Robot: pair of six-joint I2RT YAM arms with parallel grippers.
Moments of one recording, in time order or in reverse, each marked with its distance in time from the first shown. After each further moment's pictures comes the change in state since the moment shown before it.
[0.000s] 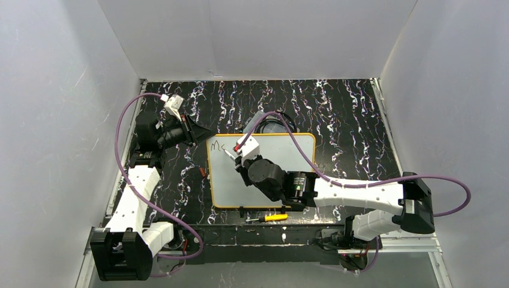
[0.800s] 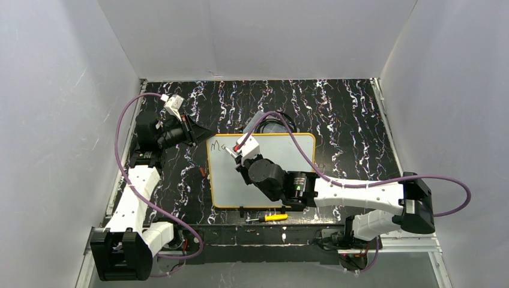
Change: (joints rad) left arm -0.001 0.000 0.000 0.001 0.000 0.005; right arm 0.001 -0.003 0.001 0.016 0.029 -0.040
